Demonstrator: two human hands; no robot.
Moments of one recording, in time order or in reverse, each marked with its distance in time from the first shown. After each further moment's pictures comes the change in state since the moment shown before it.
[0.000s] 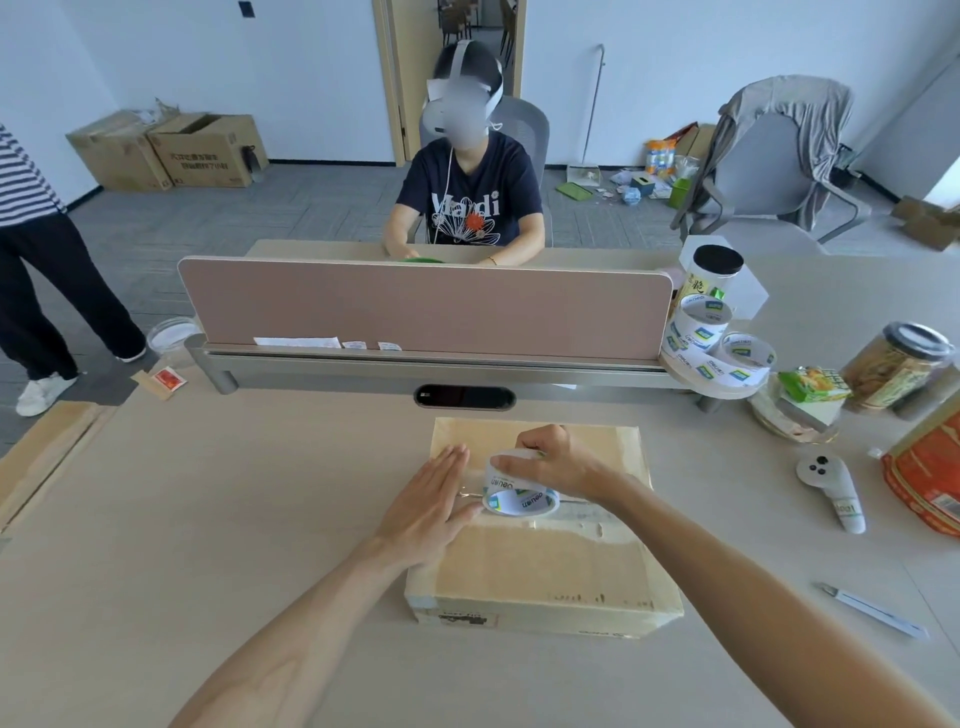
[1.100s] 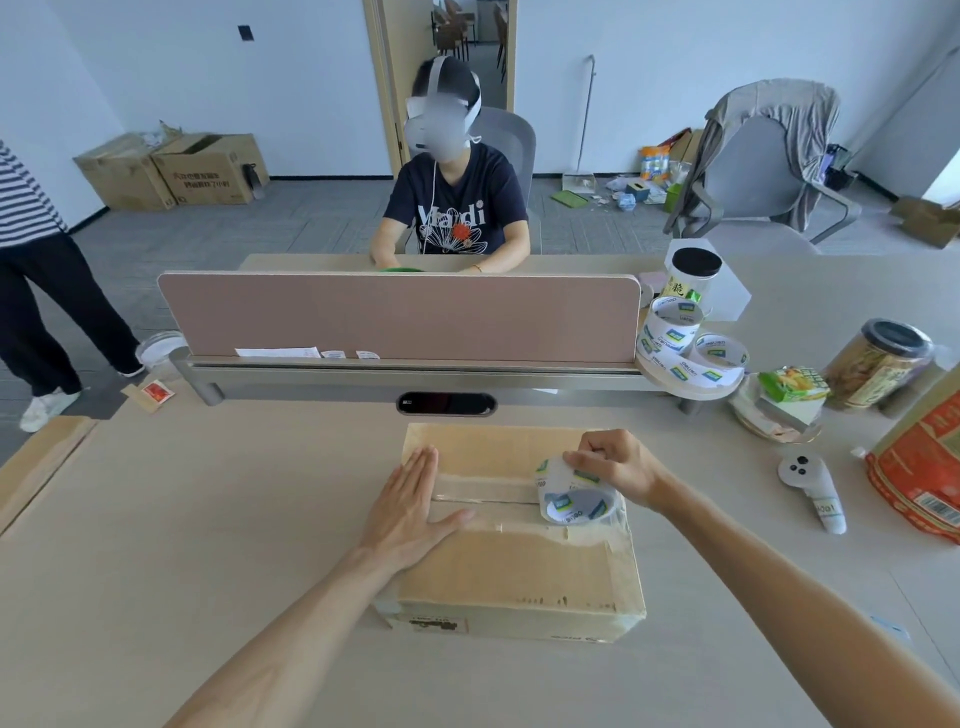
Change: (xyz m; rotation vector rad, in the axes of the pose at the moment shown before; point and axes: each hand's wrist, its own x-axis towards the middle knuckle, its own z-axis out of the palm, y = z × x) left_hand 0.003 0.027 0.003 0.078 0.008 -0.191; right_hand -0.051 0.070 -0.073 0.113 0.105 0.047
